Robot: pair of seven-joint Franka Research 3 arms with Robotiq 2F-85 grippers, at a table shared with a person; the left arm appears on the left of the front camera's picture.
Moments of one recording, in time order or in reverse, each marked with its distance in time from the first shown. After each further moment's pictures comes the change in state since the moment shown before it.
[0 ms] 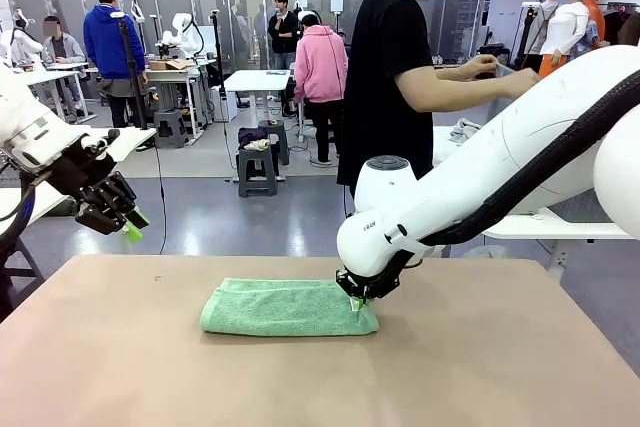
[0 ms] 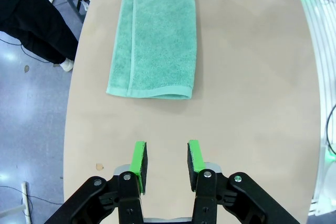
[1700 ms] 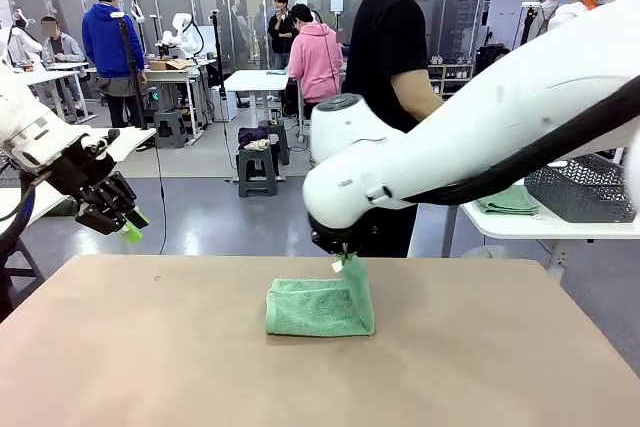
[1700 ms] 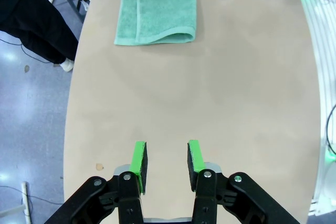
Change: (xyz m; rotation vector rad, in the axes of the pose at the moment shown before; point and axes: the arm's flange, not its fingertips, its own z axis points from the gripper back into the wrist) left arm 0.000 0.000 0.000 0.000 0.000 0.000; right arm 0.013 0.074 0.093 -0.135 -0.065 0.134
